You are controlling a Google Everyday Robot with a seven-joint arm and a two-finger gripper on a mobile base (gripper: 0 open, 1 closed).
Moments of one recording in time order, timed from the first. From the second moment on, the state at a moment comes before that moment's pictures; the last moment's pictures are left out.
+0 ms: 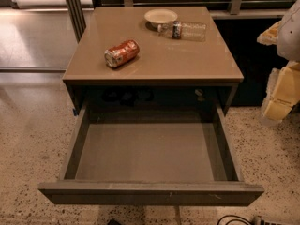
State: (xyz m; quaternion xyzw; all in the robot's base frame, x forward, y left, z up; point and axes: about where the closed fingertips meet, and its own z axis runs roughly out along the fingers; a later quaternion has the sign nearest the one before) arm 0.438 -0.217 0.977 -0.60 0.78 -0.03 0.16
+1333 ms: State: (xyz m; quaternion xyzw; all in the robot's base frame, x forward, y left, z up) arm 0.474 -0.196 0.973 -0.63 0.76 -0.02 0.17
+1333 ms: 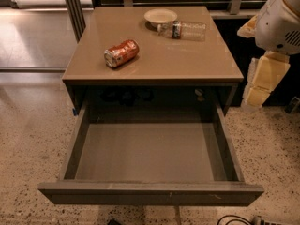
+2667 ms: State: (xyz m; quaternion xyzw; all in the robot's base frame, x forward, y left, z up) arm 0.664 -0.057 0.978 -0.75 0.62 -0.02 0.23
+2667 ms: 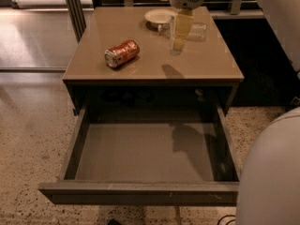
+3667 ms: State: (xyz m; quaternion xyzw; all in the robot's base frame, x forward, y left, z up) arm 0.717 0.060 0.926 -0.81 0.52 0.06 0.27
